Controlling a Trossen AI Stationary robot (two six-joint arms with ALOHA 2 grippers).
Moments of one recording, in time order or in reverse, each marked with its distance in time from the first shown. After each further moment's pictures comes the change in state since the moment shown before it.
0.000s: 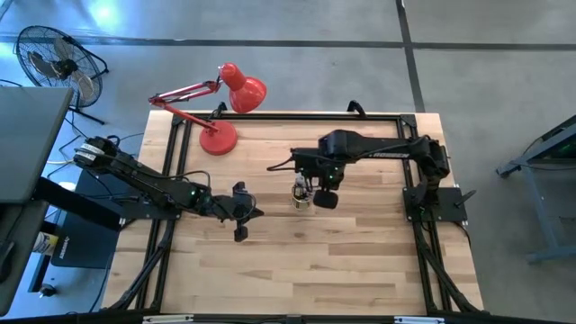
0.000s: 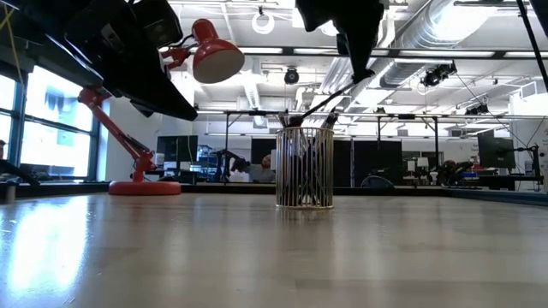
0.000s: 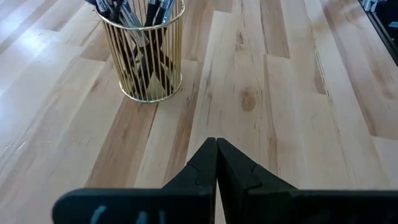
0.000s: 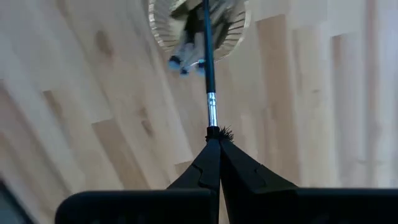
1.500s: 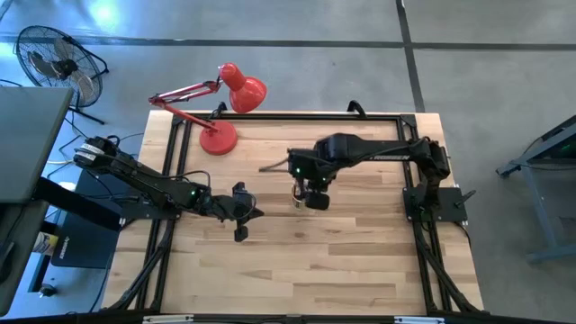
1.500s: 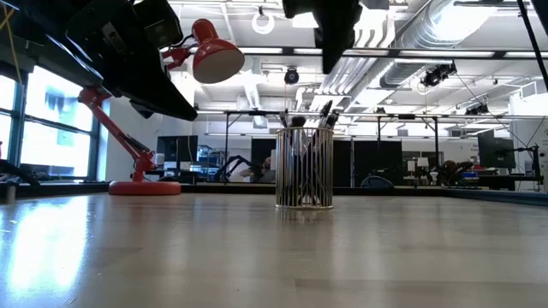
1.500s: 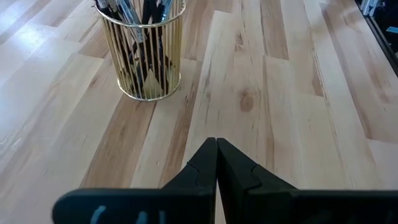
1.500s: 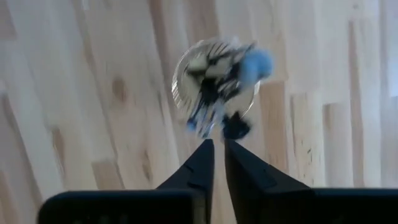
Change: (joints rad) left arm 0.000 0.000 0.000 0.000 0.006 -0.025; right arm 0.030 -0.002 -0.001 0.198 0.037 -0.075
